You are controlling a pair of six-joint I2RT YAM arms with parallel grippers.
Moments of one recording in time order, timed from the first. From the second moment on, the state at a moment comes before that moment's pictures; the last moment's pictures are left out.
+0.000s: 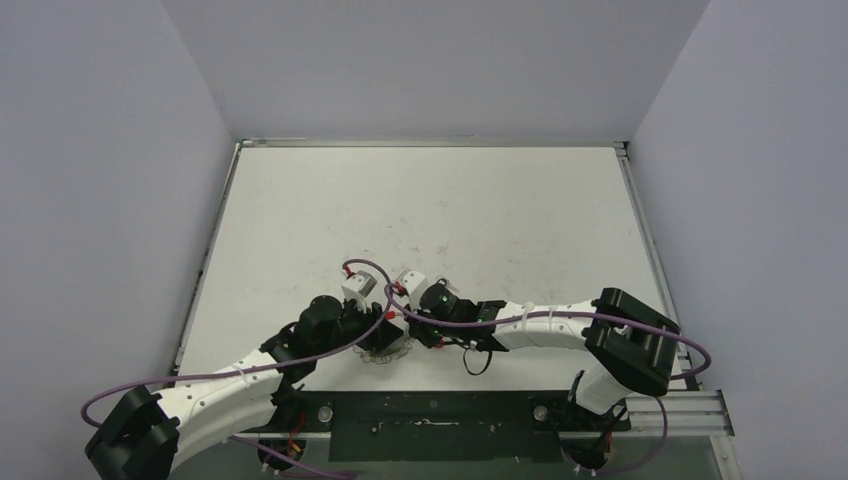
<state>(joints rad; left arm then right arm) -0.77 0.83 0.18 0.21 0.17 -0.54 1.11 1.56 0.73 0.07 0.02 0.22</state>
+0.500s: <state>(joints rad) -0.77 0.83 0.18 0.21 0.17 -0.51 1.11 1.55 0.73 0.08 -0.06 0.23</state>
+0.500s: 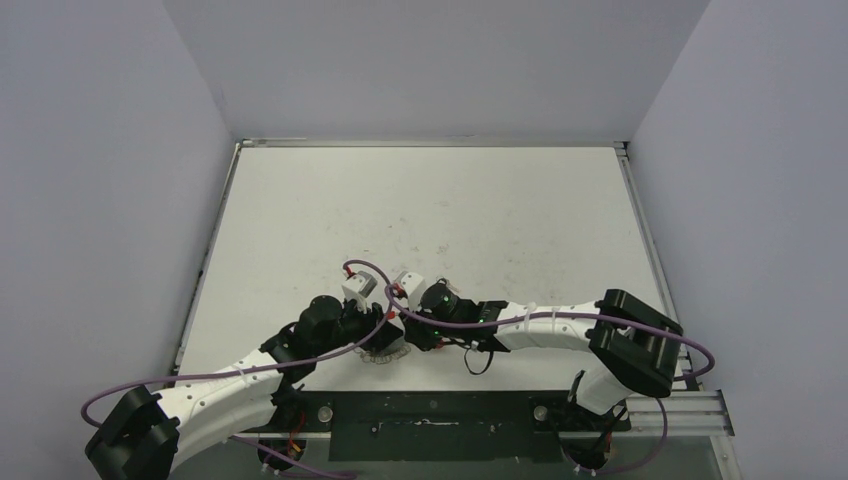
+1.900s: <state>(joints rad) -0.78 0.85 0.18 0.21 0.16 -0.54 1.12 1.54 0.65 0.07 -0.11 0.10</state>
